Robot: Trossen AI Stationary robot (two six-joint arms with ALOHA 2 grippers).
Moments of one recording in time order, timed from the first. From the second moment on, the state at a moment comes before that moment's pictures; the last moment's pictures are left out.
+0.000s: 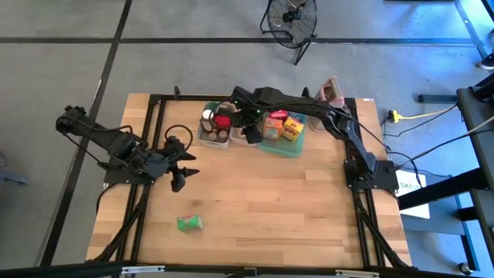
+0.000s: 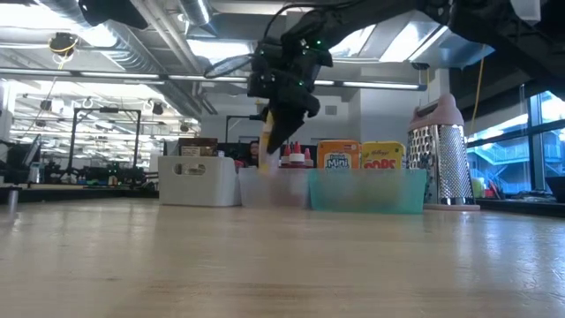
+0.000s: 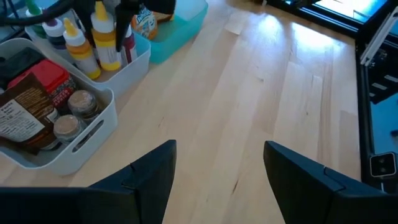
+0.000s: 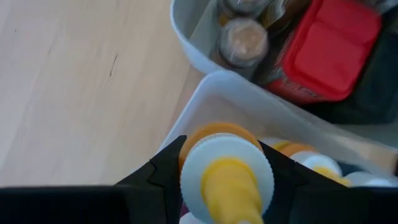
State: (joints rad) left arm -0.45 0.91 0.97 -0.84 -0.51 -0.73; right arm -0.33 2.26 2.06 -1.00 -0.21 -0.65
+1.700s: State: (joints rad) left arm -0.47 0.91 0.97 -0.85 -0.50 -0.75; right arm -0.34 2.34 2.05 -0.97 -0.21 -0.54
